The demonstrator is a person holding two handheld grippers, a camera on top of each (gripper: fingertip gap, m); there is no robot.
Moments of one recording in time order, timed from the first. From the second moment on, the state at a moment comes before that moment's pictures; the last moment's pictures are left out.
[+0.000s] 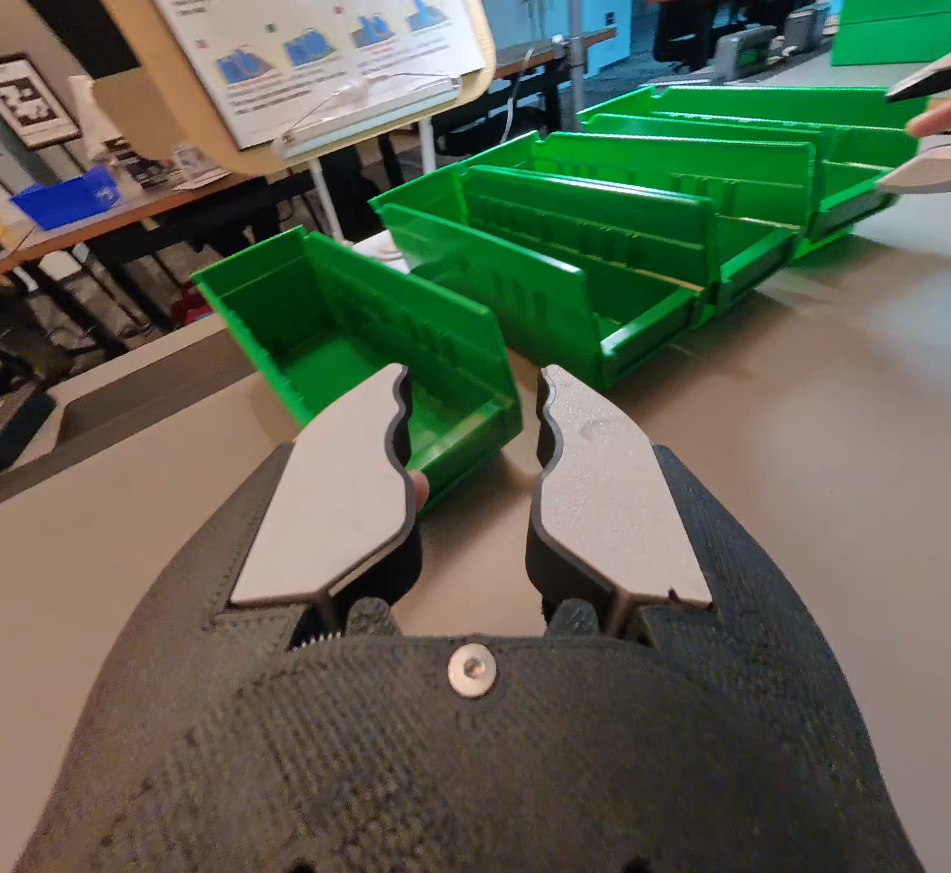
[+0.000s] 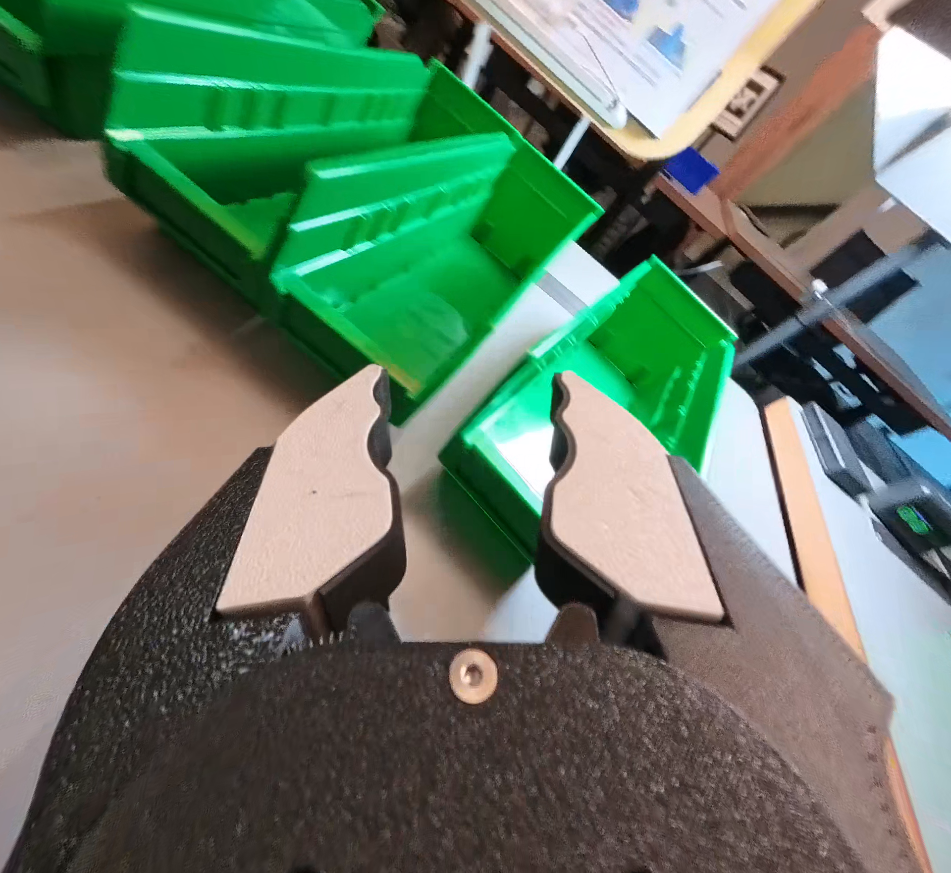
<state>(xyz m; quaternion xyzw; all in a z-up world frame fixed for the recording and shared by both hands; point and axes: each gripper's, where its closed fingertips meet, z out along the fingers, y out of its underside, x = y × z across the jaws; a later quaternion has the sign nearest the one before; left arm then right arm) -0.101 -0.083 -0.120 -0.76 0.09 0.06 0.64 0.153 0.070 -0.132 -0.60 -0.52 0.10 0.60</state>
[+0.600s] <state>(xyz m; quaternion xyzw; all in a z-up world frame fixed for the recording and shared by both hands) -0.140 -0.095 -0.148 -0.79 0.05 0.08 0.61 0.165 0.092 -0.169 -0.61 -0.52 0.08 0.59</state>
